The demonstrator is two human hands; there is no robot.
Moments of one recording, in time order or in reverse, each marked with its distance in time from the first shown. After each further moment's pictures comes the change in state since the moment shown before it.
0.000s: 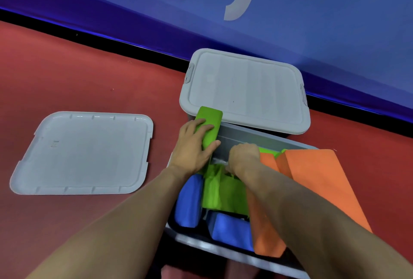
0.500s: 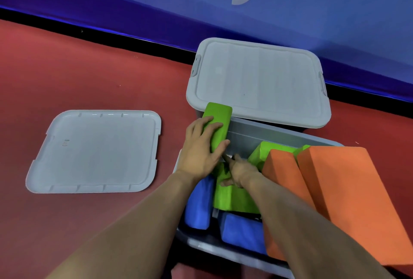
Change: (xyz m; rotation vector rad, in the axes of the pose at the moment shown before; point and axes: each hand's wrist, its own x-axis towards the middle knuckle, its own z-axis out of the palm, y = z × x) left_hand -0.006 -0.001 0.005 -0.030 0.013 -0.022; right_hand 0.048 -0.031 0.085 0.439 -0.202 -0.168
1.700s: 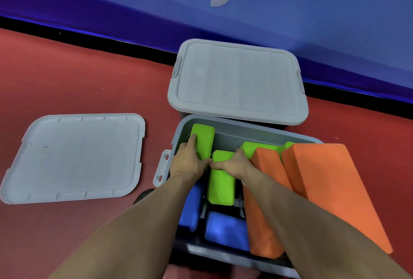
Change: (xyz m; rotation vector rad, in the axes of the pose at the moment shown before) left_hand -0.001 0.007 0.040 0.116 -0.319 -0.486; right_hand -0.025 0.030 -0.013 0.968 0.185 0.252
